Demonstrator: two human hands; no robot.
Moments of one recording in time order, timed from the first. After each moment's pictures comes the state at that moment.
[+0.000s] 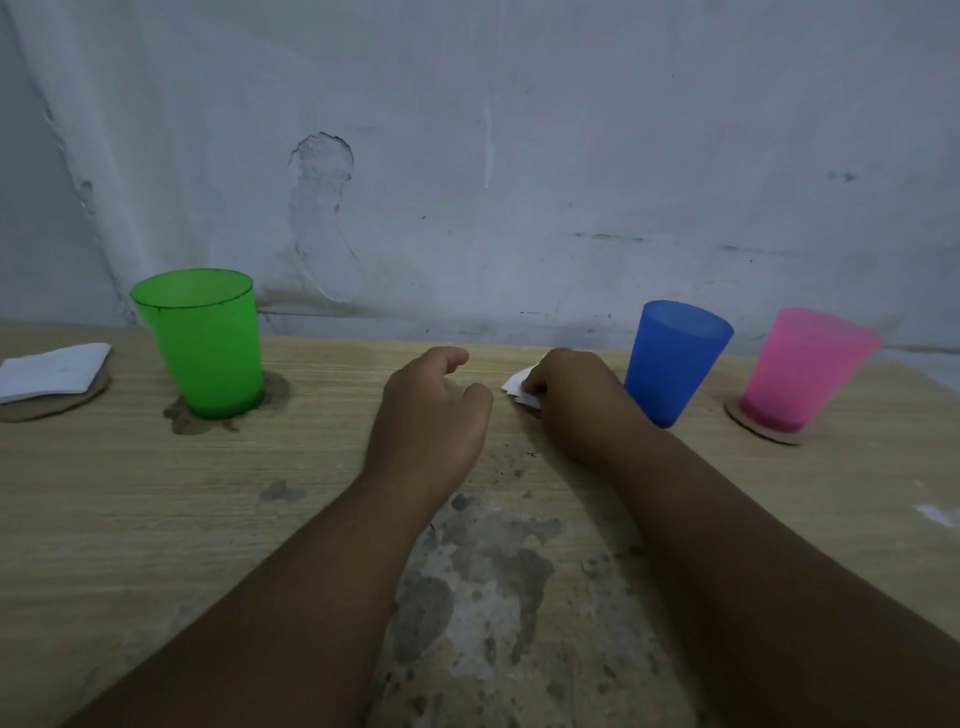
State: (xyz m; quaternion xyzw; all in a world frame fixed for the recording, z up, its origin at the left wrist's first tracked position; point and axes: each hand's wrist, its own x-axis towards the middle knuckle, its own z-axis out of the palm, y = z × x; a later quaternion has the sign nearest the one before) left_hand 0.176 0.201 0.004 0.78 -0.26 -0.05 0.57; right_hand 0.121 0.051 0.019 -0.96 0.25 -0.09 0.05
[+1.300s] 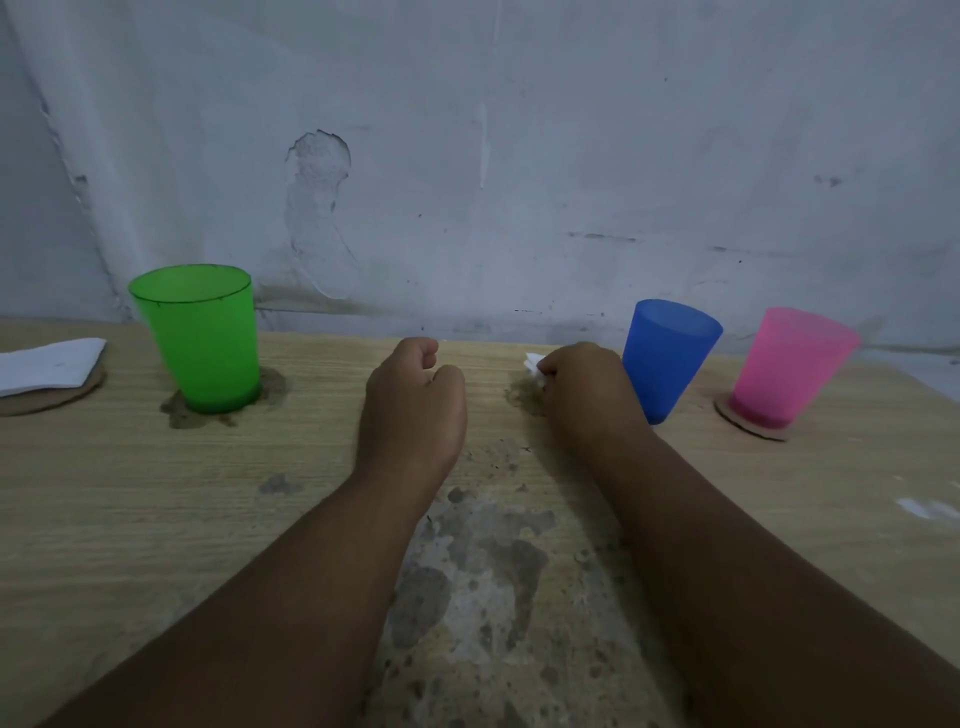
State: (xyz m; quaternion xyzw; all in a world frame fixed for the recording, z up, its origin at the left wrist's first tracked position) left_hand 0.178 0.199 0.007 0.76 -0.18 -0.04 0.62; right_hand 0.123 0.052 0.030 -0.93 0.35 -0.07 0.11
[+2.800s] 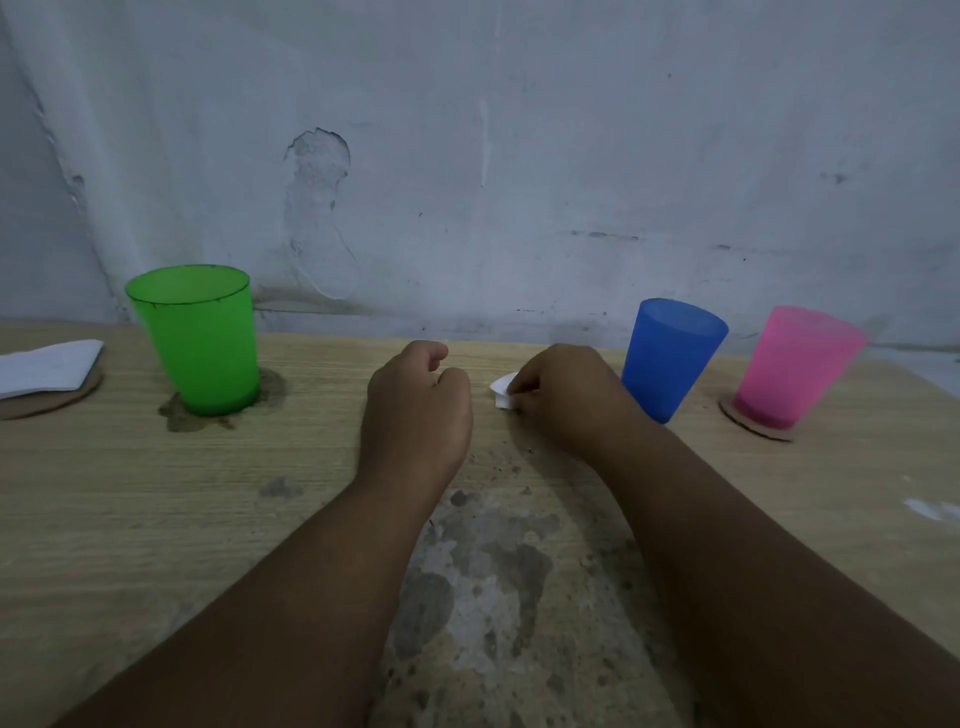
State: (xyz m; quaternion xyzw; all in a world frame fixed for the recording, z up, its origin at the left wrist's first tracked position) left_hand 0.176 0.200 0.009 0.78 -0.19 -0.03 0.59; right_hand 0.128 0.062 0.033 -0.95 0.27 -0.05 0.12
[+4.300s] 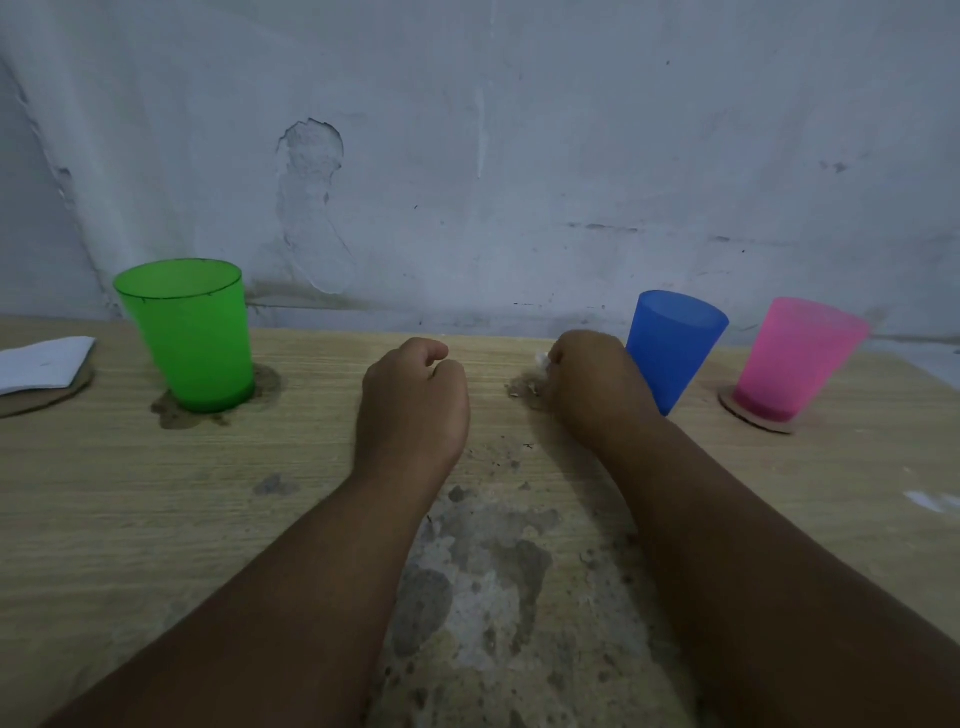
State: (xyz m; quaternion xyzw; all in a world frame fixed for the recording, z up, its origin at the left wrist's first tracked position) left_hand 0.174 0.200 0.012 0.79 -0.18 -0.05 0.59; right_hand 0.125 0.041 0.017 -0.92 0.35 -0.16 0.09
